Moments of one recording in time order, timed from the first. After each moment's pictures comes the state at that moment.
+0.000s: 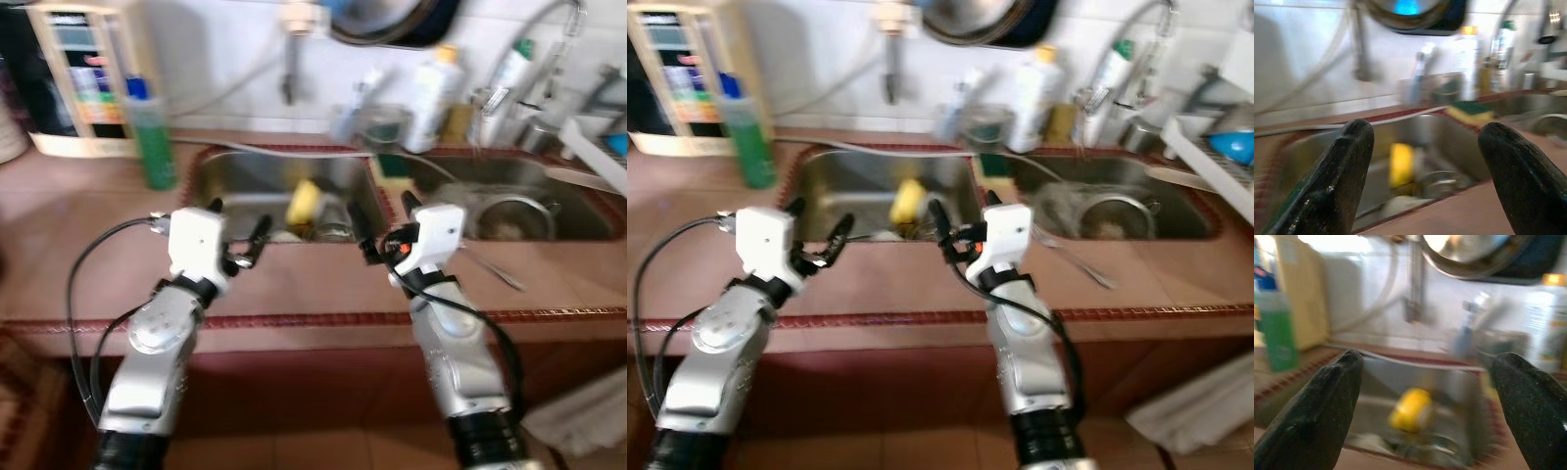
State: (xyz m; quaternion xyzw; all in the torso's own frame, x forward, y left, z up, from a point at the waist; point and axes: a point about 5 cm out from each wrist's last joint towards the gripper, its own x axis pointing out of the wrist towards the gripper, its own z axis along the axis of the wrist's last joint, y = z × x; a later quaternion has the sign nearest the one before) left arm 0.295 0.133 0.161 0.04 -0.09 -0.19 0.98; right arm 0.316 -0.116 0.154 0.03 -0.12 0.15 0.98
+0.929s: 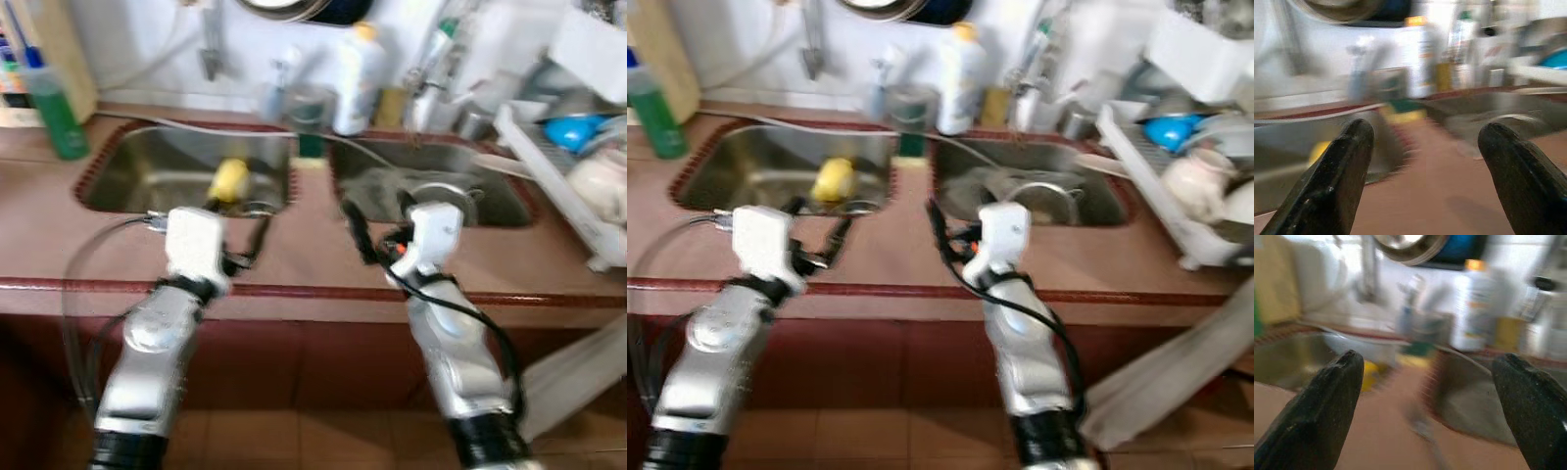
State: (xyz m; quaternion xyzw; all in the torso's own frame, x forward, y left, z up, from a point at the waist) left arm 0.293 0.133 0.160 0.04 -0.08 -0.19 0.98; right arm 0.314 -0.117 0.150 0.03 -0.11 0.15 0.98
